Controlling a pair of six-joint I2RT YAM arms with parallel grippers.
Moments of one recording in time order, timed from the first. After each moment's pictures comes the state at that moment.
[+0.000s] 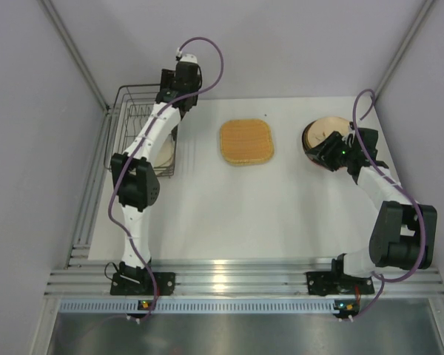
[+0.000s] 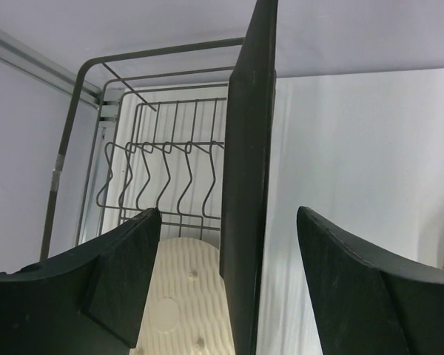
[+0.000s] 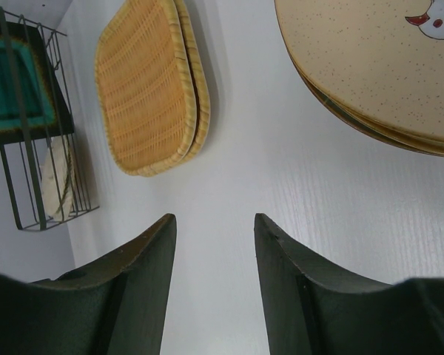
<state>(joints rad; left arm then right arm) -0.32 2.17 2.18 -0.54 -0.57 0.04 -0.12 1.44 0.89 -0.10 -0.51 0.64</state>
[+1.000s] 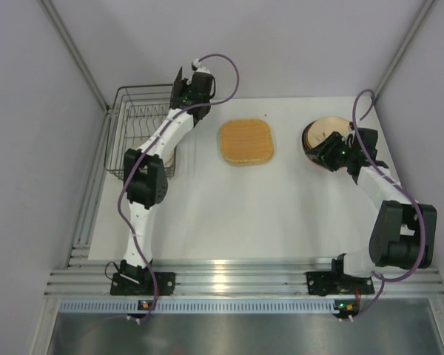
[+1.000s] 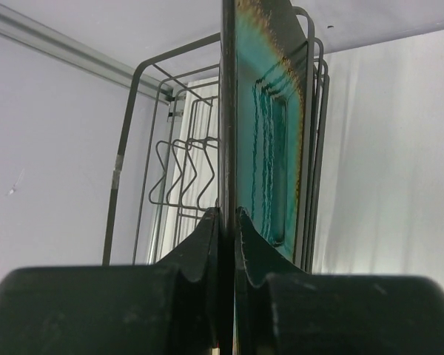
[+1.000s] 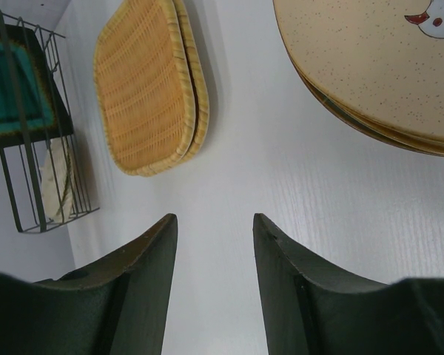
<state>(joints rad) -0.38 2.25 2.14 -0.42 -0.83 0.27 -0.12 1.44 0.89 -0.10 -0.51 0.64</state>
